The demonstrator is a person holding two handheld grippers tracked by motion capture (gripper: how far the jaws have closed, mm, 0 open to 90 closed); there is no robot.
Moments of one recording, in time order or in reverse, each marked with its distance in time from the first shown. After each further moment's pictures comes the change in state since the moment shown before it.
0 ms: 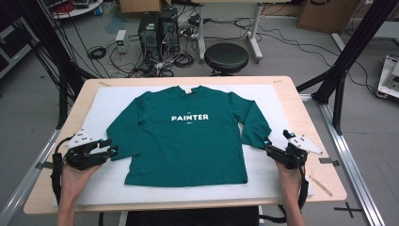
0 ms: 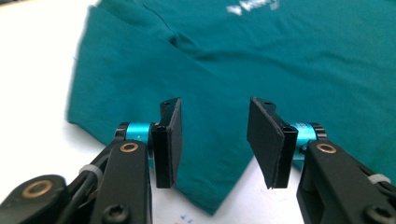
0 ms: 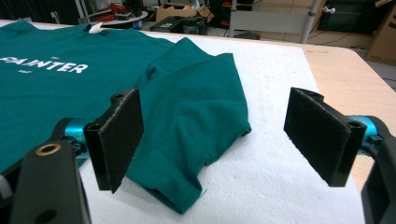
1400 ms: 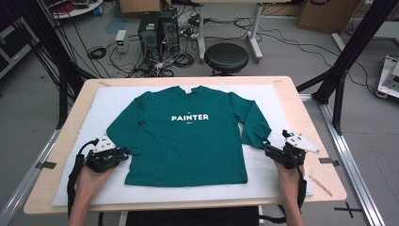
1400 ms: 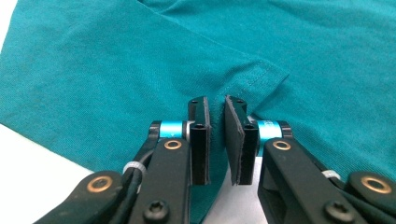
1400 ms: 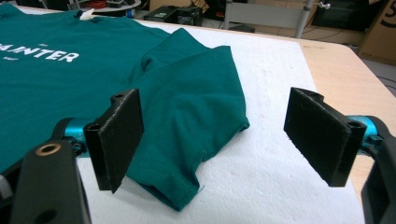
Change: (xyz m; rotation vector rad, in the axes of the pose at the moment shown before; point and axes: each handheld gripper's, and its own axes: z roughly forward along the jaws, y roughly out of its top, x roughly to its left) left arm -0.023 -0.012 0.041 0.145 0.032 0.105; right arm 0.004 0.001 0.003 0.036 -0.030 -0.029
